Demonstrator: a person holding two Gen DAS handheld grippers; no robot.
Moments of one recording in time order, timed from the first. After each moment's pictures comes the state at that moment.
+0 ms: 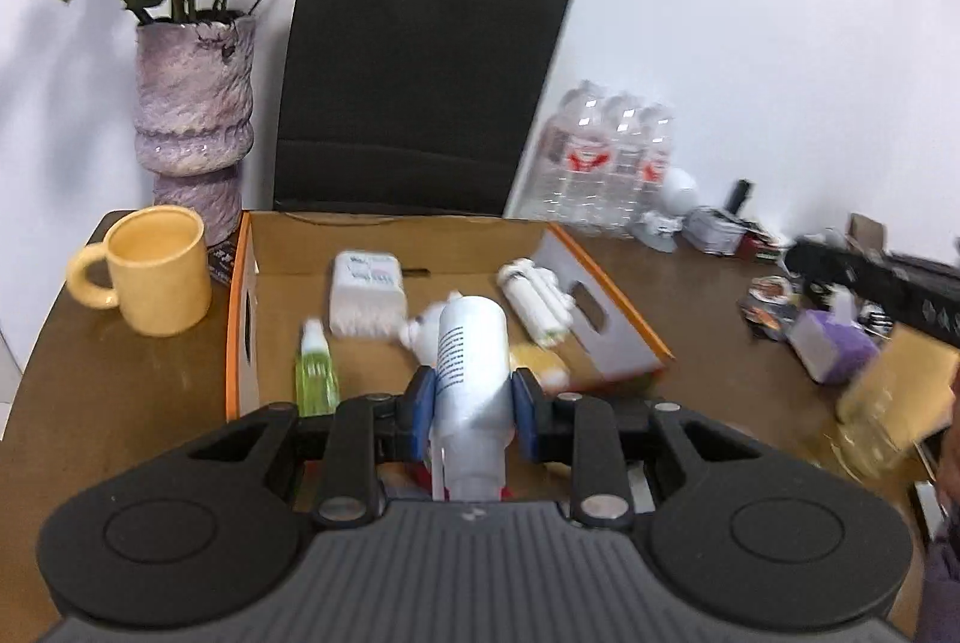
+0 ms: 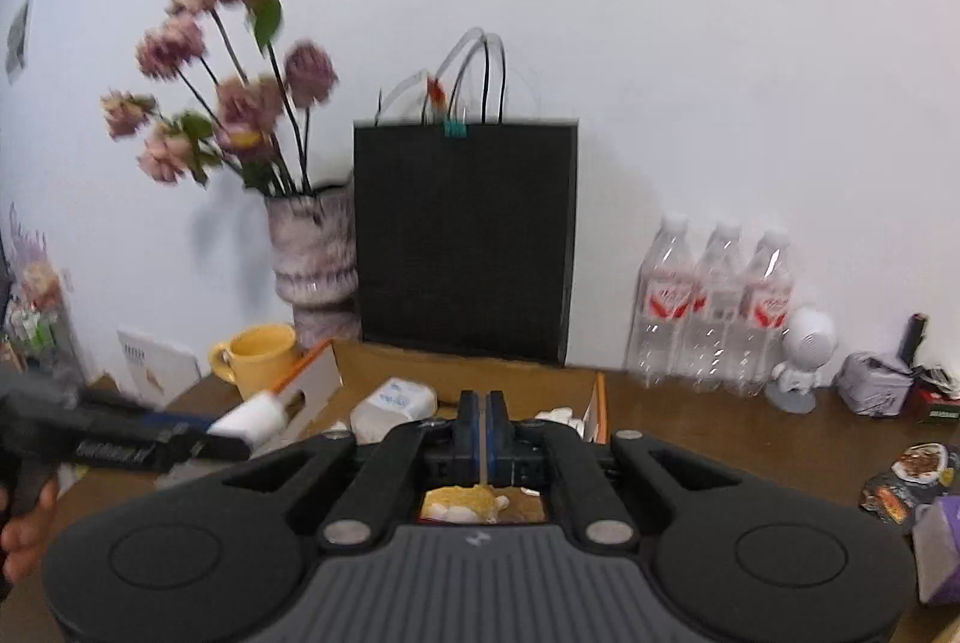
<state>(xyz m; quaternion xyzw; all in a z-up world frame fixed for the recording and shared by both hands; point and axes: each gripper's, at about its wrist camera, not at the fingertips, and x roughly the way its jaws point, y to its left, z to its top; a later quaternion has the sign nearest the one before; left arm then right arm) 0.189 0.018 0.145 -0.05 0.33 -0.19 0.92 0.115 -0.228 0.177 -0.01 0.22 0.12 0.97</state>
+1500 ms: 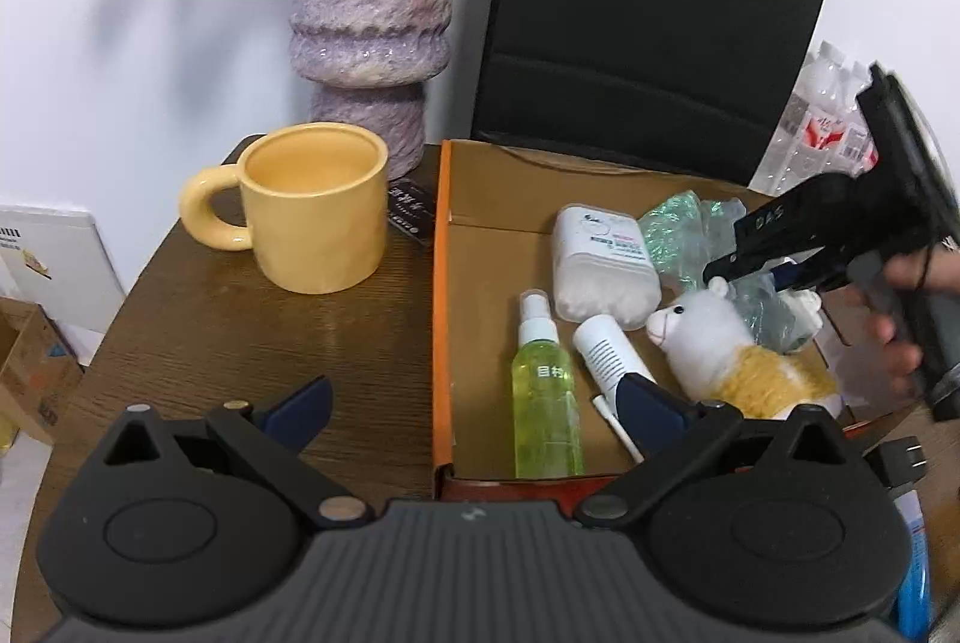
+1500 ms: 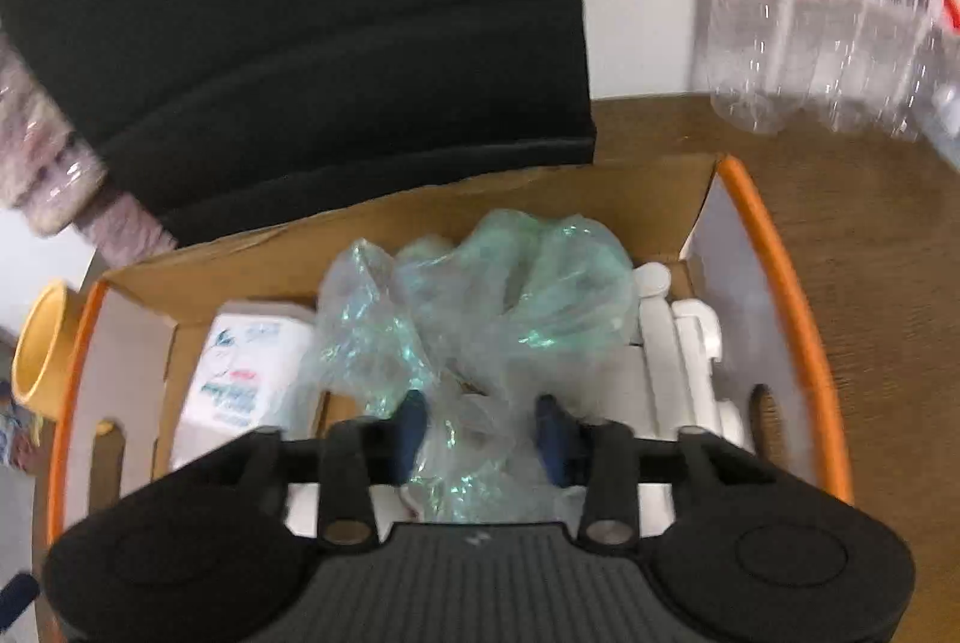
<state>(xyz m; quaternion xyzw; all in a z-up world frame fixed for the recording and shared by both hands) 0.254 0.068 0.083 -0.05 0.38 -0.05 0.92 0.410 -0.198 0.046 0.10 0.52 0.04 0.85</state>
